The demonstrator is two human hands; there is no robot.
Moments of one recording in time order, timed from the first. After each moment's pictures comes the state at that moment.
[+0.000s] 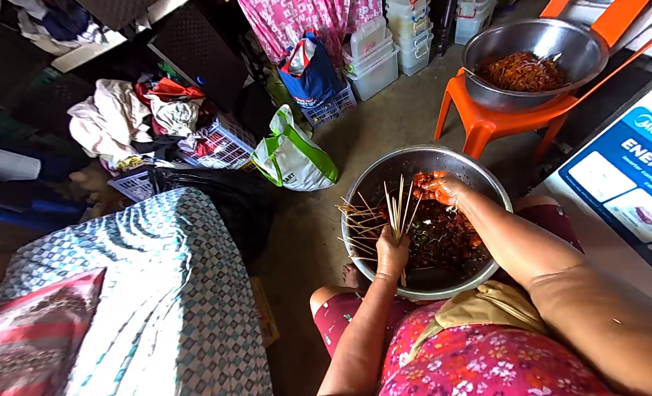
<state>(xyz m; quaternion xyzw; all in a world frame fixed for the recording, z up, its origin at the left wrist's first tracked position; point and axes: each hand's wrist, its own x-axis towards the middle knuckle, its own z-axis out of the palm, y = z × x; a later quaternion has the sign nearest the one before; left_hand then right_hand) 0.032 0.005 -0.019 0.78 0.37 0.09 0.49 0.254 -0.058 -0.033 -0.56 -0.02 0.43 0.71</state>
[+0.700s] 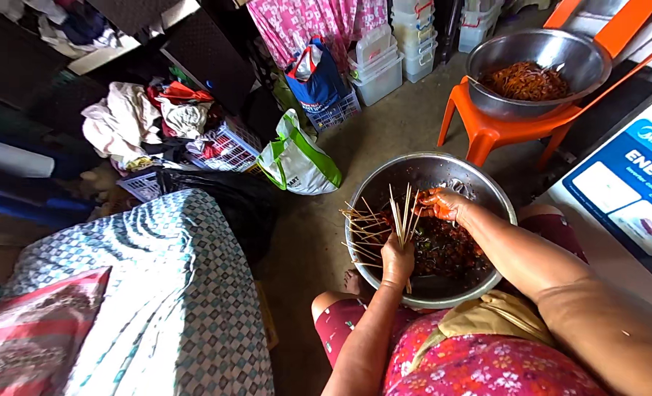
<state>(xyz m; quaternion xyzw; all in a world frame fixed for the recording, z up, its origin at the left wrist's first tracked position) 0.035 0.001 -0.015 0.79 0.38 0.08 0.47 0.245 -0.056 -0.041 -0.53 -0.04 0.53 0.66</state>
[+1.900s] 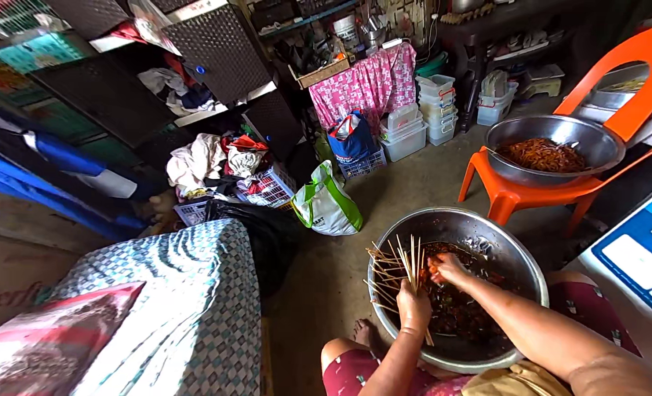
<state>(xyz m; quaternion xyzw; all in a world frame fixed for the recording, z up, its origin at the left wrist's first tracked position) 0.042 0.000 -0.004 0.77 0.46 0.08 0.43 0.197 -0.041 -0.043 -0.78 -0.20 0.41 0.43</state>
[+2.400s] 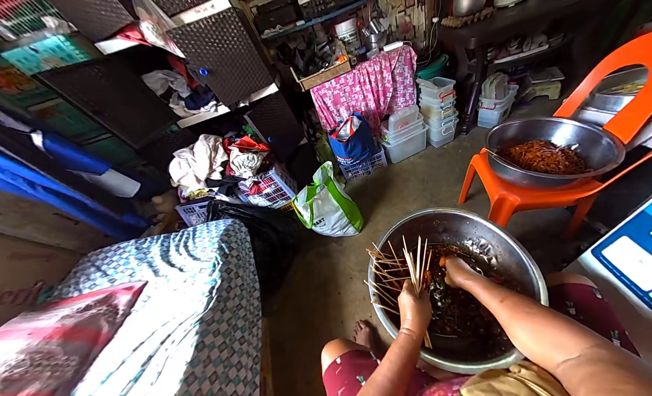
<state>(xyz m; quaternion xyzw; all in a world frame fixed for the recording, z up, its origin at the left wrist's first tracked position) 0.039 0.002 -0.010 0.78 0.43 0.07 0.45 0.217 -0.046 -0.057 -0.87 -0.35 0.35 0.07</state>
